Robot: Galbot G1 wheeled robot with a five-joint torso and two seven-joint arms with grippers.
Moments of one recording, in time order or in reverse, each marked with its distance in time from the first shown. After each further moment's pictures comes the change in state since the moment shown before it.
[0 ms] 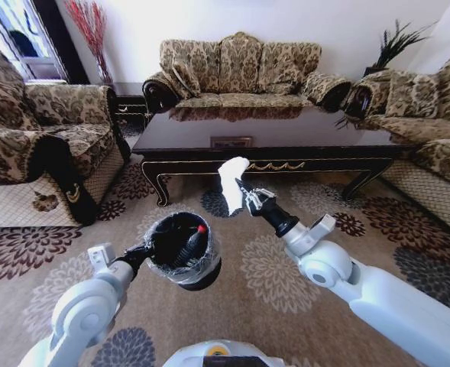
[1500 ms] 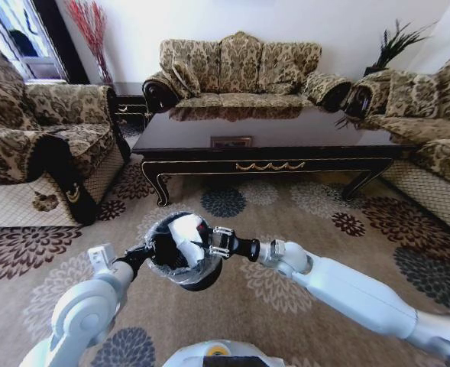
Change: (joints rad) left arm 0.004 -0.002 -0.012 0.002 -0.001 0.004 0.007; right arm 0.248 0.138 -0.347 -0.332 -0.206 0.145 -0.359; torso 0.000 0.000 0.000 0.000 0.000
